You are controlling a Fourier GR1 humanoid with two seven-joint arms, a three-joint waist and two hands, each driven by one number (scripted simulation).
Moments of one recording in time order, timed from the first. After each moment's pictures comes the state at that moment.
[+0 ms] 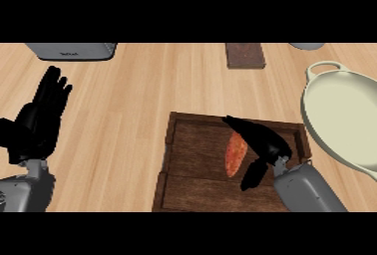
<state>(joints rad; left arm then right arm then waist) -0.20 0.24 0.08 -1.66 0.11 0.17 0.25 -0.32 -0.22 0.37 -1.40 0.59 0.41 0.29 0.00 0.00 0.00</state>
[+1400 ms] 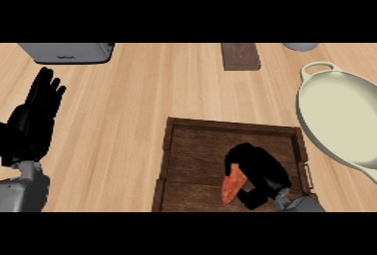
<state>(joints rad) -0.19 0.23 0.13 -1.66 0.09 0.13 0.25 -0.11 -0.22 0.46 -1.54 0.87 0.30 0.10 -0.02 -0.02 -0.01</state>
